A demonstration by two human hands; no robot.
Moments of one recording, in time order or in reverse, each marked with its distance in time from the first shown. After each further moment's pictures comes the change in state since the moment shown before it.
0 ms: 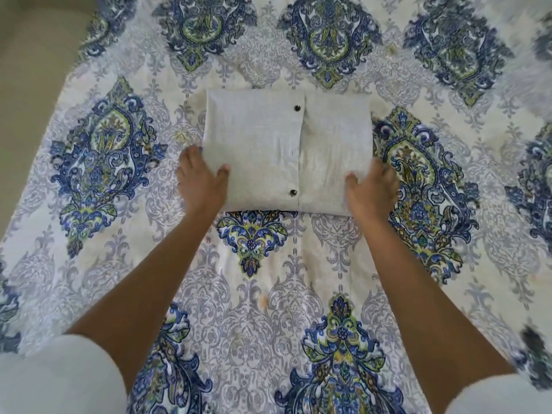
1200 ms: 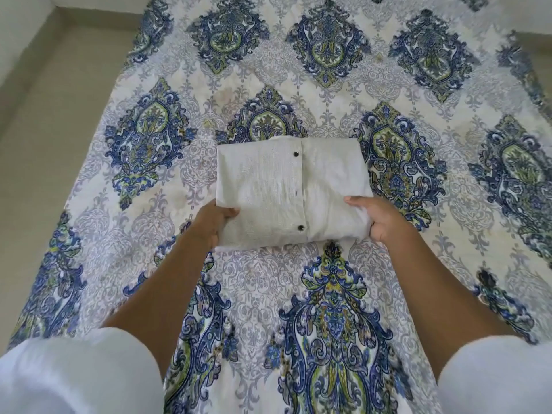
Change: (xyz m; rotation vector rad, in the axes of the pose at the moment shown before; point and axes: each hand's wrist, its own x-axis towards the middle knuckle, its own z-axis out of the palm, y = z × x) left_hand -0.121 -0.046 -0.049 -0.906 -0.518 -0.576; right_hand -0.100 0.043 -0.077 0.881 -0.624 0.476
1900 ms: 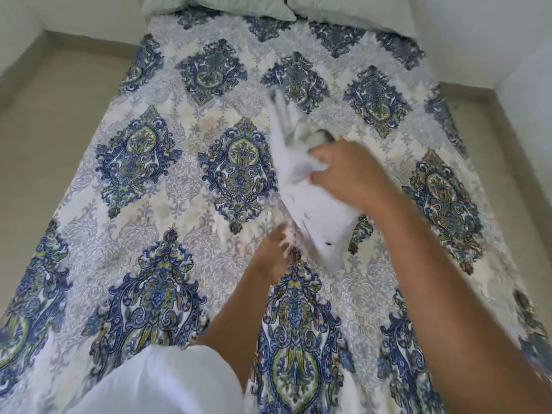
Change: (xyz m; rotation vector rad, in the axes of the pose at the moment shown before) left_hand -0.118 -0.029 0.146 -0.367 -0.345 -0.086; right_hand -0.206 -0.107 0.035 -1.241 0.102 -0.859
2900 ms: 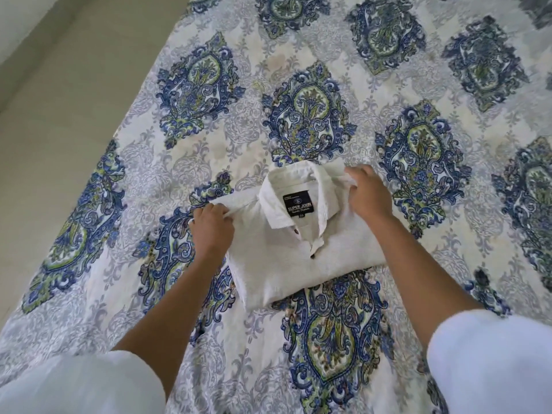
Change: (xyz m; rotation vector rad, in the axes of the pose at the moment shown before) left_hand -0.043 0.015 -0.193 1.359 0.905 0.350; right_hand 0.055 0.087 0.205 -0.153 -0.017 0.100
